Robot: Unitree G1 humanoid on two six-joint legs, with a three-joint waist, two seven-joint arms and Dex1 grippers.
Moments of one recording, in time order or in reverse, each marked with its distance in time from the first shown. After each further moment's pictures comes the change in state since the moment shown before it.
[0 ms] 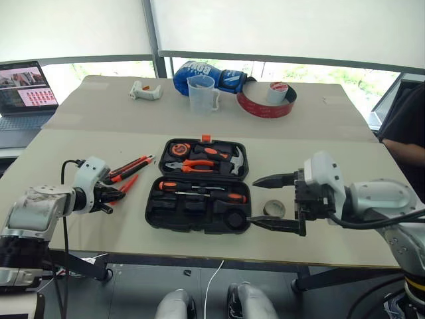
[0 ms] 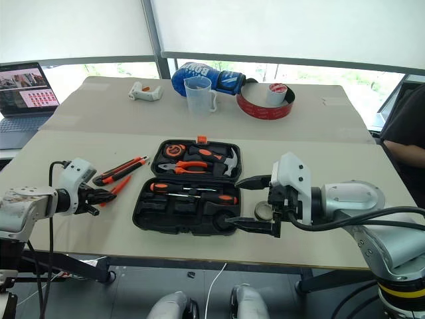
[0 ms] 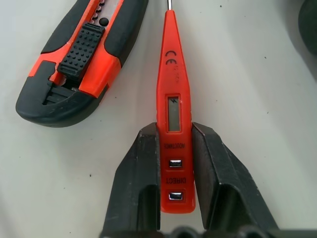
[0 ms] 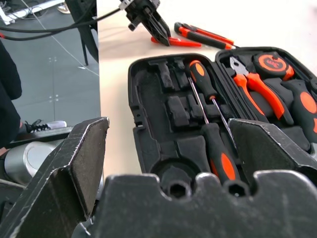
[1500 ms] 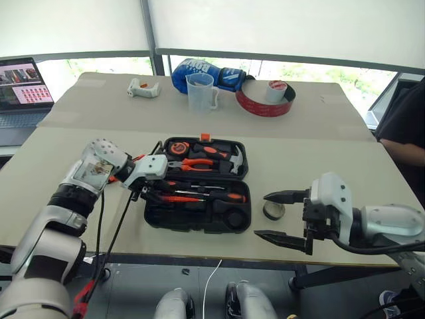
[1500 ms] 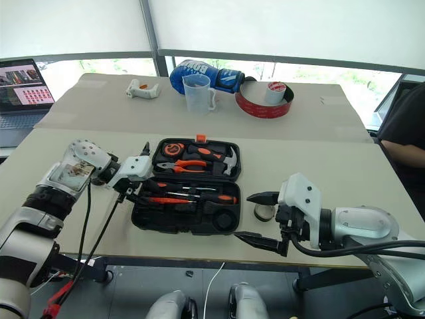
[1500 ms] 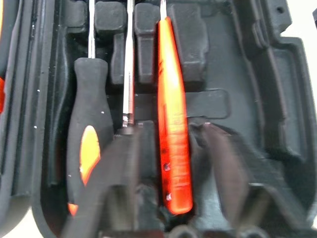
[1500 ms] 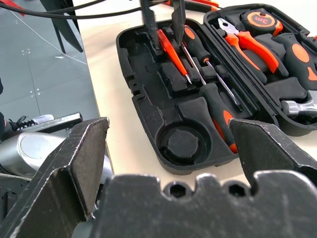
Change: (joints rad) left arm -0.484 -0.129 -0.494 0.399 0.235 -0.811 -0.766; right arm 0.219 -0.058 -0.086 -0.126 0.048 -0.005 -0.152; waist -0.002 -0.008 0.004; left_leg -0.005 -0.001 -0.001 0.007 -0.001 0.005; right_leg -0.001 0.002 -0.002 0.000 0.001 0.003
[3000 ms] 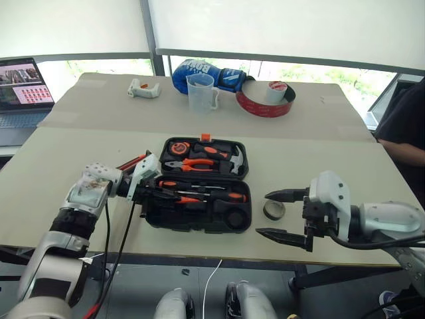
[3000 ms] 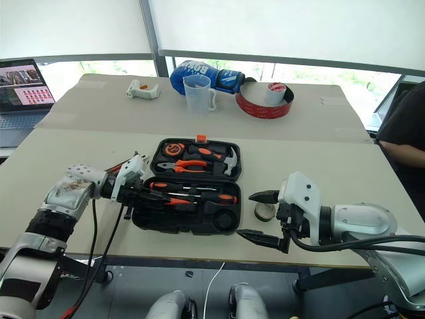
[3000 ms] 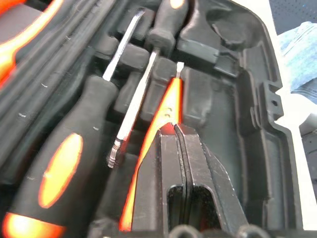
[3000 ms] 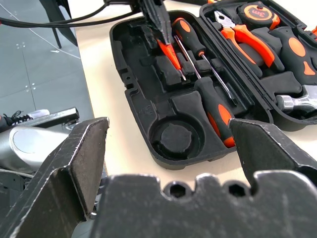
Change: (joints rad) left arm 0.236 -0.090 0.245 -0.144 -0.170 0.305 0.133; right arm -0.017 -0.013 0.029 0.042 -0.037 -0.026 0.027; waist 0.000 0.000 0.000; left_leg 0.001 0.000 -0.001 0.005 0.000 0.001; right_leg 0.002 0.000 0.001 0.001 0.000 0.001
